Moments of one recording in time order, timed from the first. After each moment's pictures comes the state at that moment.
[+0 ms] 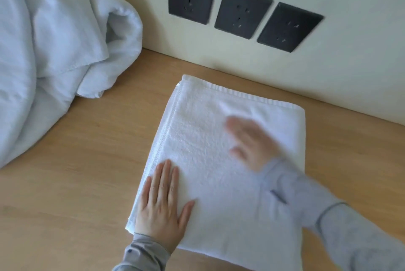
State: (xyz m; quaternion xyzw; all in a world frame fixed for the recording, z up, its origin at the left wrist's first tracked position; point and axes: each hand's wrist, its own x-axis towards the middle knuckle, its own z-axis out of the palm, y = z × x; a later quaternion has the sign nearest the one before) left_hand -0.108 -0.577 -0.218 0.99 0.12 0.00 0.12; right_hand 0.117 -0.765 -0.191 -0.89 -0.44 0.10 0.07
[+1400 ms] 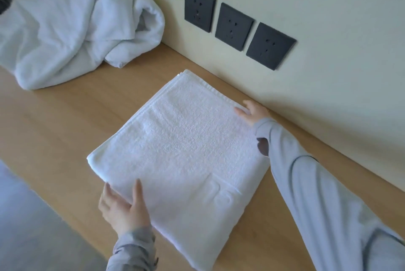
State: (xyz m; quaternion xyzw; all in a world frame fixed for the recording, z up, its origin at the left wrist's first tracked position) left_hand -0.100 -0.733 -0.172 0.52 0.71 0.24 0.41; right_hand 0.247 -0.781 -0.166 -0.90 -0.29 0.27 0.16
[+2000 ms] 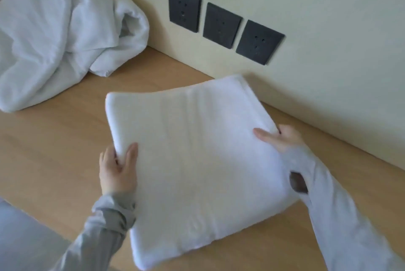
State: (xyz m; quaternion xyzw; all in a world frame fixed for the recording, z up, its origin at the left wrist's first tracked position) left_hand -0.080 -0.637 -0.140 0.66 0.54 0.25 0.46; right_hand 0.179 -0.865 -0.104 -0.88 -0.06 0.29 0.36
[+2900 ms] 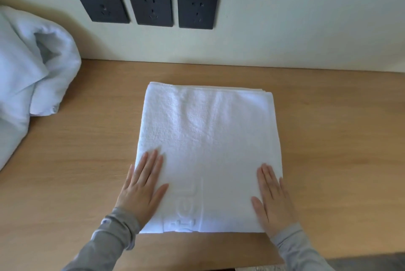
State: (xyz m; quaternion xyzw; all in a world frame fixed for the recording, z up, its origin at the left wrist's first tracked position) left_hand -0.094 -0.587 -0.185 0.98 -0.01 -0.17 0.14; right_hand -0.078 -0.917 -0.189 -0.98 -0.11 0.14 0.09
